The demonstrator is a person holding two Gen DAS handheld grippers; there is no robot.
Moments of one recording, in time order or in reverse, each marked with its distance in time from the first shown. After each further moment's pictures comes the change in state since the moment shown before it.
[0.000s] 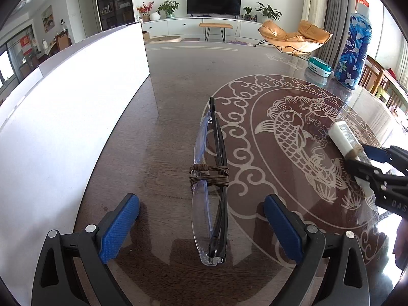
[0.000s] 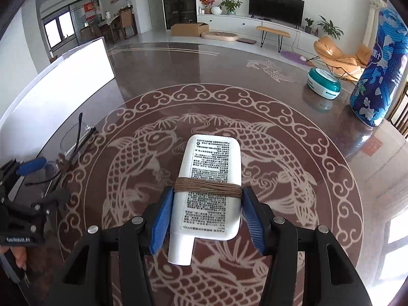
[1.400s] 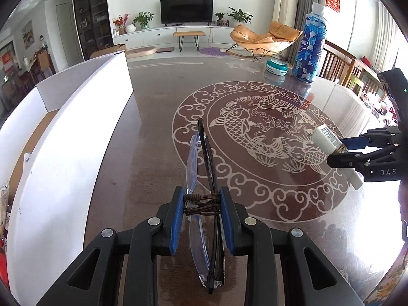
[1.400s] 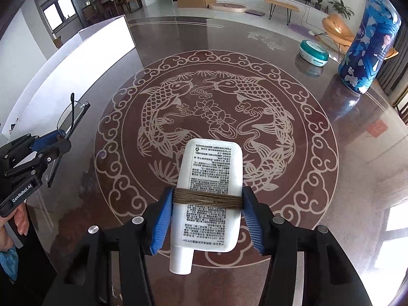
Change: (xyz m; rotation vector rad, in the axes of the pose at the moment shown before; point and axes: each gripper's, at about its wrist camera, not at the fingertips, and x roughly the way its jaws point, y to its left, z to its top) left arm -0.085 -0.015 -0.025 0.099 -0.039 -0.112; right arm -0.066 0.013 -0.014 0.010 0.207 0.065
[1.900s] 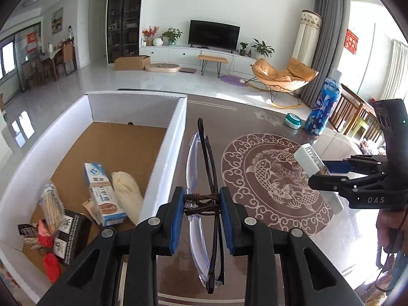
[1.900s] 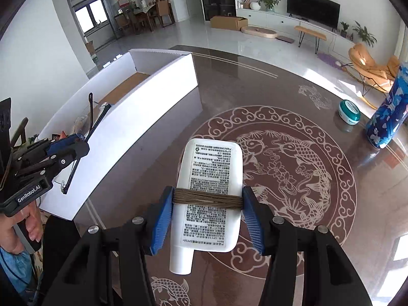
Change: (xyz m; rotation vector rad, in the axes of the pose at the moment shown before) left arm -0.125 0.117 0.026 -0.175 -0.138 0.059; right arm -0.075 0.116 0.064 -0.120 -0.144 0.154
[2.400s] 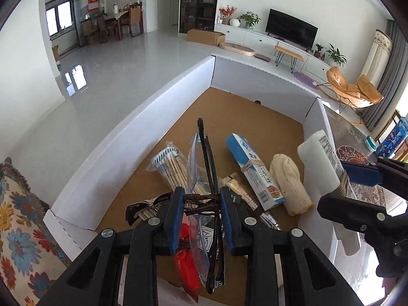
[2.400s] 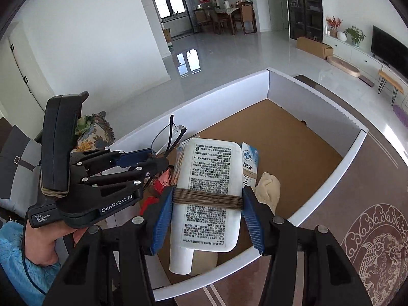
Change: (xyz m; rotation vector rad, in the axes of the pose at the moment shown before) left arm 0.009 0.188 -0.045 -0.254 0.159 0.237; right arm 0.099 0.260 0.089 -0.281 0.012 0.268
